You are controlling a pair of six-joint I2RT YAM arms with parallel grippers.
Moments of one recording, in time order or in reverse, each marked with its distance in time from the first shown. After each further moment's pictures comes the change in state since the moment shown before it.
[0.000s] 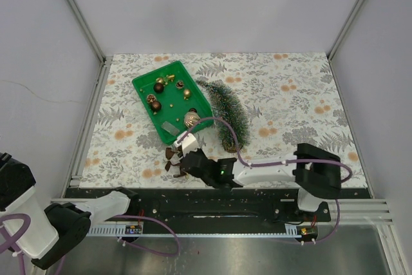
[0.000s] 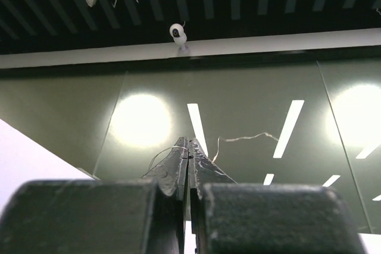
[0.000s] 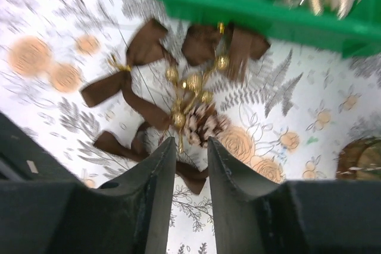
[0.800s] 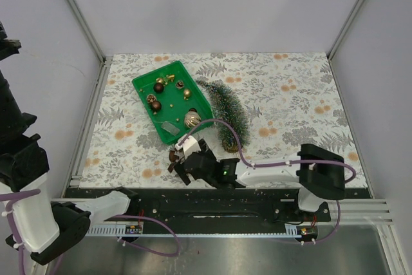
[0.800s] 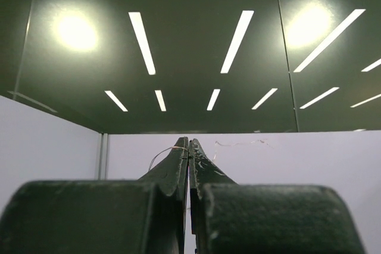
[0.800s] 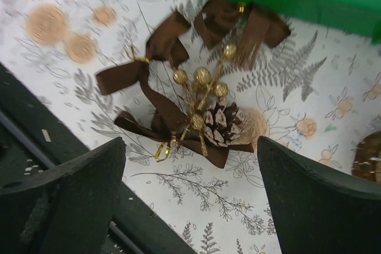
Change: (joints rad) left arm -0.016 -0.005 -0.134 -0.235 -0.020 -0.179; right arm 0.000 -0.129 -0.028 -0.038 -0.098 -0.006
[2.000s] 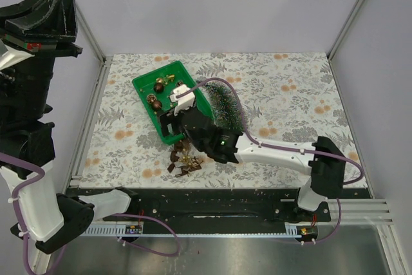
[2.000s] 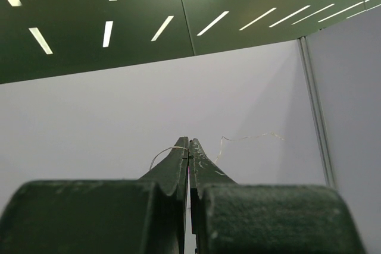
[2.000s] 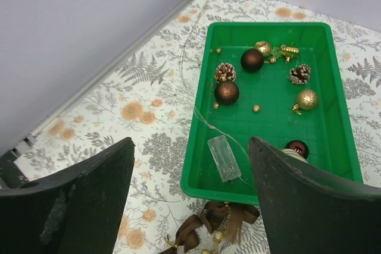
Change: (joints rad) left arm 0.000 0.087 0.091 -0.354 0.288 -0.195; right arm -0.143 0.090 0.400 0.170 0.041 -0.144
